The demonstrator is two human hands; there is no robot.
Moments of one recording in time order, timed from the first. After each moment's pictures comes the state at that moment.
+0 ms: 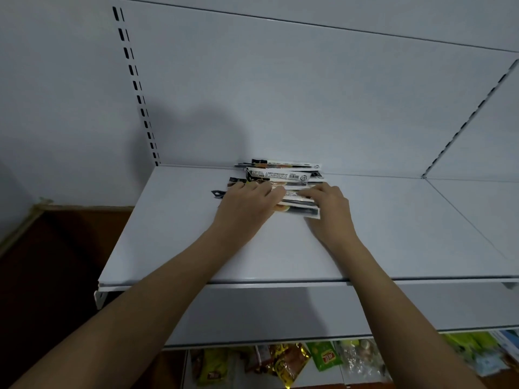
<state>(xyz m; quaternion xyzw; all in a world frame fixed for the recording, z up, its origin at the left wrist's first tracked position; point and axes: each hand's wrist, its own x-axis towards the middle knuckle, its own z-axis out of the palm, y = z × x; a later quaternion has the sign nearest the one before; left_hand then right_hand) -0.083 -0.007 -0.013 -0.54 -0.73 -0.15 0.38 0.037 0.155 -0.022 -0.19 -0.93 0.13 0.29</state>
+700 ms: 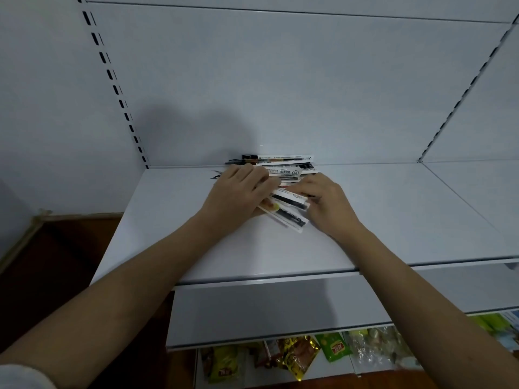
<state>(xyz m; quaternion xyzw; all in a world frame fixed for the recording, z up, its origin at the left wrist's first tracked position) -0.097 -0.005 0.004 -0.64 -0.61 -0.16 0.44 0.046 0.171 -0.013 -0.02 -0.92 0.19 0.34</state>
